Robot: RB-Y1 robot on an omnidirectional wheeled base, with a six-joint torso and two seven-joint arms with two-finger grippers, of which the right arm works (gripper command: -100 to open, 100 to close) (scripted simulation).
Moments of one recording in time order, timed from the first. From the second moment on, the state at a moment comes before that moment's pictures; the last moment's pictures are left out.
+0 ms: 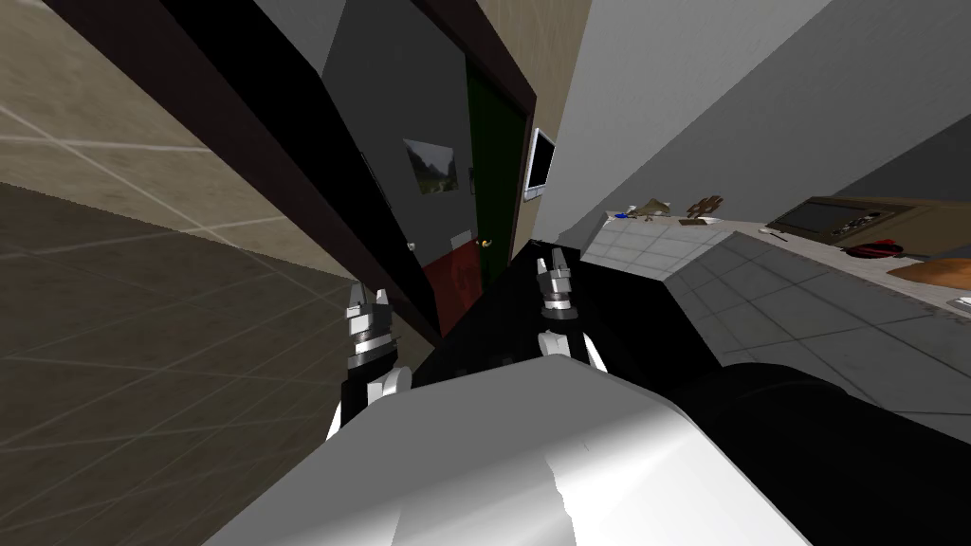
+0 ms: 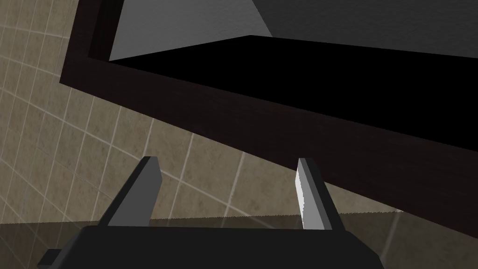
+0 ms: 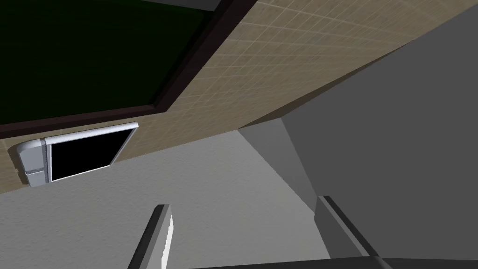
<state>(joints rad) 0.53 0.02 0.06 -2.30 0.10 -0.46 -0.05</state>
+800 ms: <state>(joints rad) 0.47 -0.02 0.06 -2.15 0.13 -0.49 -0.08</state>
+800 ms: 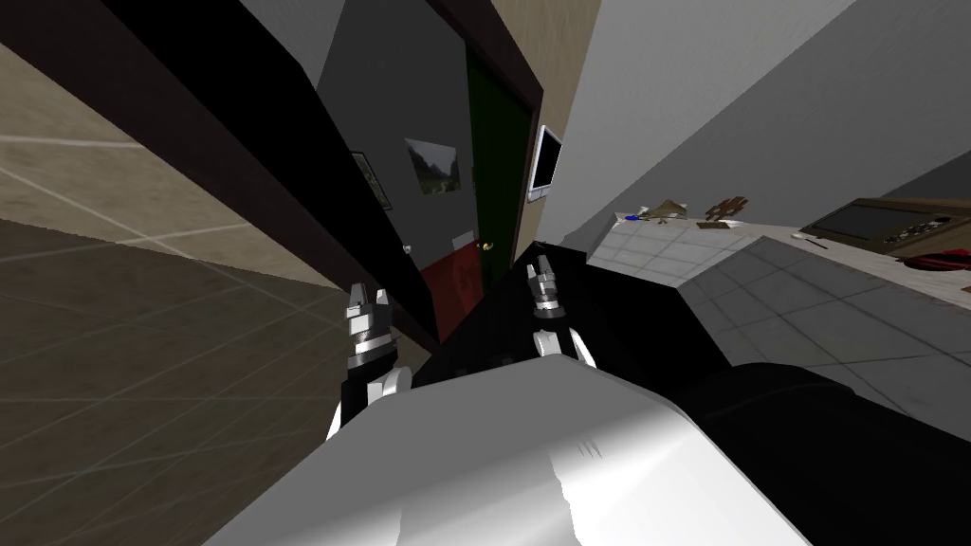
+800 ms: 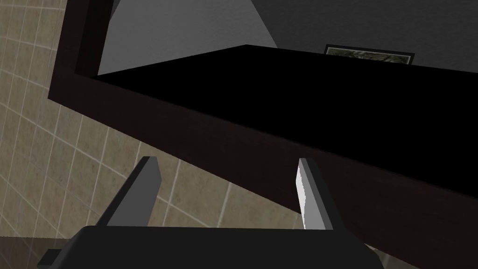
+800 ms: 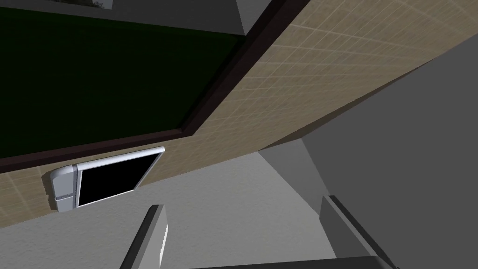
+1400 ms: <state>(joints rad) 0.41 -0.05 0.07 -2.02 0.15 -0.53 -0.10</state>
